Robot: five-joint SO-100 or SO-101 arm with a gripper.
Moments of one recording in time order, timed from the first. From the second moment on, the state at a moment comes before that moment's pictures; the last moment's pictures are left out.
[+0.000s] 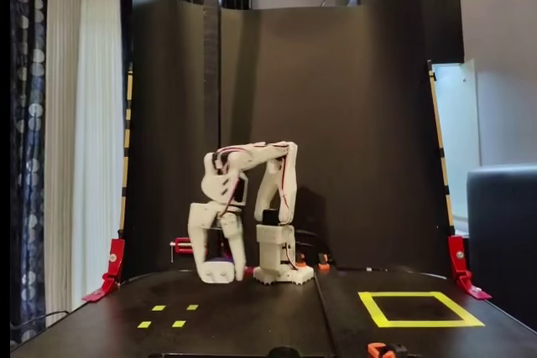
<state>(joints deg) 25.0 105.5 116.9 64.7 -111.9</state>
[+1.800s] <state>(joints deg) -46.2 78.0 89.3 76.7 -43.2</state>
